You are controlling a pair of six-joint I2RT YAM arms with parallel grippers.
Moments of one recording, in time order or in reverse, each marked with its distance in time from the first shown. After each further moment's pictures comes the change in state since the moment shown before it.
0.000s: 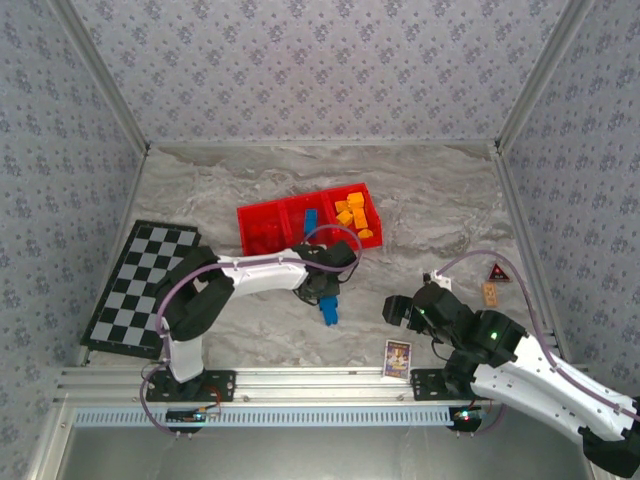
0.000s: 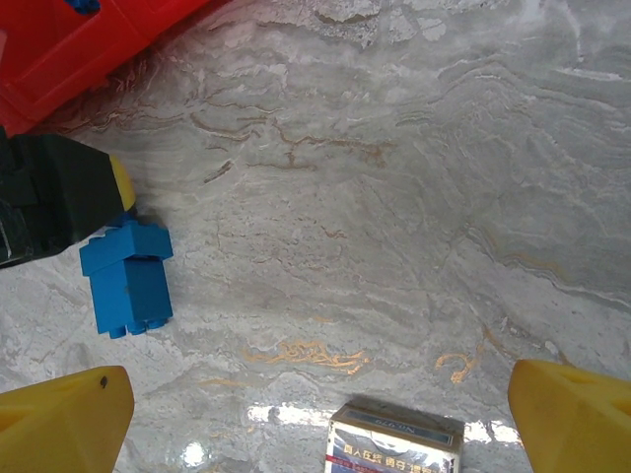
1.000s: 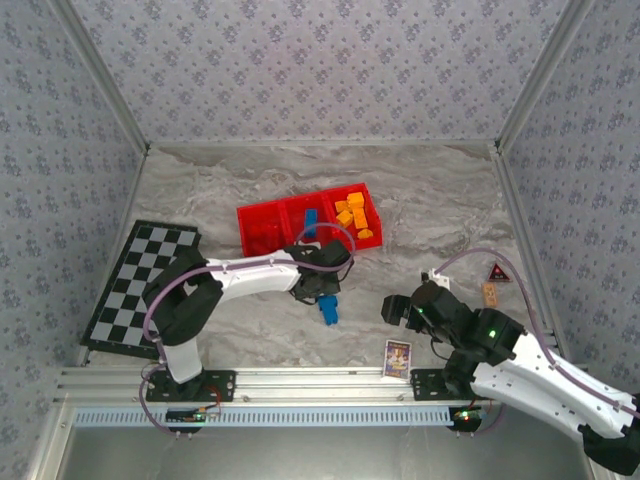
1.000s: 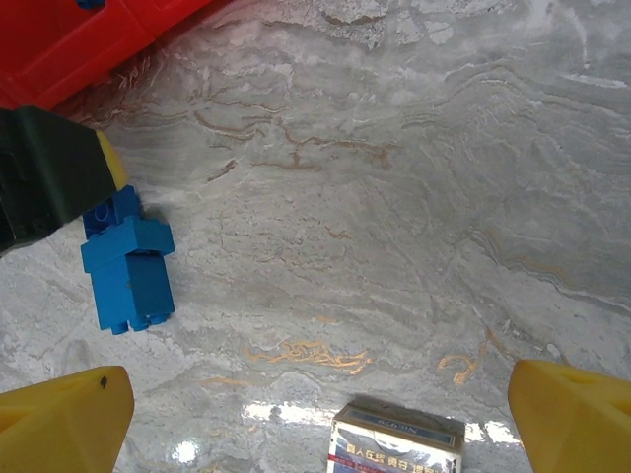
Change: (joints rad) left arm 0.006 -0.058 -0.050 0.027 -0.006 -0.077; right arm 0.006 0.020 0.015 0.000 0.003 -0.009
